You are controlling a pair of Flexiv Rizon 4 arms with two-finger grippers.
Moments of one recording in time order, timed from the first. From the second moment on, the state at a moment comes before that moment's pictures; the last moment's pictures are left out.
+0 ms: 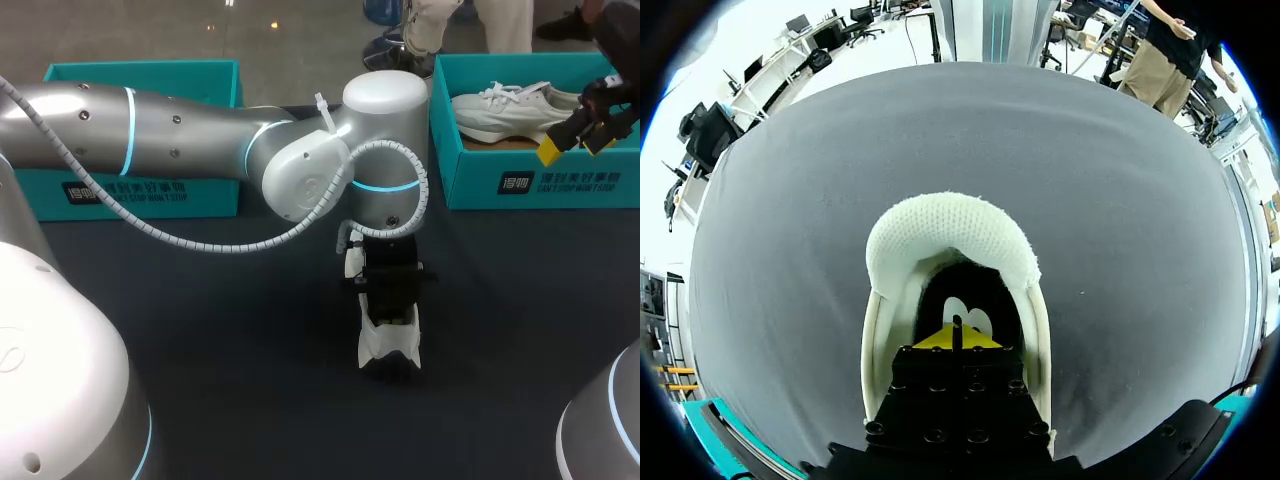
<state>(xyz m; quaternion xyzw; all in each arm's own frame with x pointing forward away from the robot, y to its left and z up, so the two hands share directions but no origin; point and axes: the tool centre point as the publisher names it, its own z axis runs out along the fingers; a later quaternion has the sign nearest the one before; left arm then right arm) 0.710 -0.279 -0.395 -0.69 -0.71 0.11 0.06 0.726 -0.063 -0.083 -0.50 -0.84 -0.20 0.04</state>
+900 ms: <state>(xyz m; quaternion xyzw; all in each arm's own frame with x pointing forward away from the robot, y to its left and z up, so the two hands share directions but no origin) 0.706 -0.271 -0.408 -0.69 -0.72 0.08 0.06 0.726 -0.063 -0.083 -0.50 -0.84 -0.20 0.04</state>
